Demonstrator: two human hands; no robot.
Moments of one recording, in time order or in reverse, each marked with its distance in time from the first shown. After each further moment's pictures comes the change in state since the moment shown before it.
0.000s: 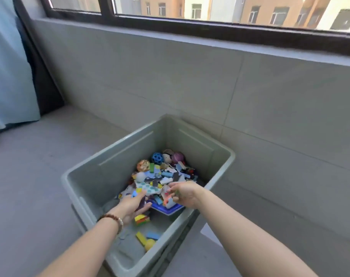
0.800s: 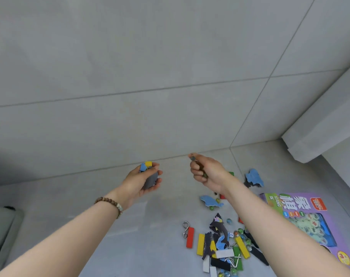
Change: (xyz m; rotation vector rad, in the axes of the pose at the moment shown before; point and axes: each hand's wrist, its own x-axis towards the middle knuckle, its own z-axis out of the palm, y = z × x) left_hand -0.034 -0.249 0.547 0.578 -0.704 0.001; right_hand -0.122 0.226 -0.582 0.715 0.459 -0.400
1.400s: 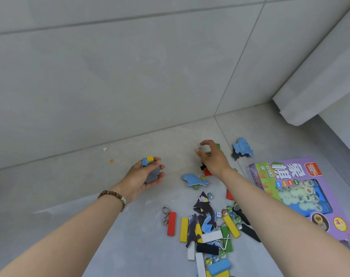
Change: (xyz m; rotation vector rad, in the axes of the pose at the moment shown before) left_hand 0.082 -0.091 0.049 0.045 -0.111 -0.124; right_hand 0.051 0.077 -0.129 -0.812 0.486 -0.109
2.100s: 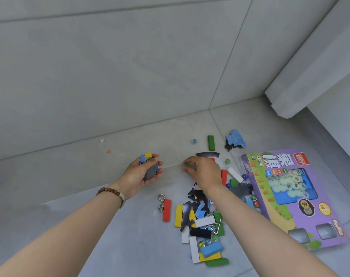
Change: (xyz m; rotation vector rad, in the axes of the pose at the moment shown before) left_hand -0.017 -0.015 0.007 -0.050 -0.016 0.014; right_hand -0.060 0.012 0.018 -0.520 0.041 -0.266
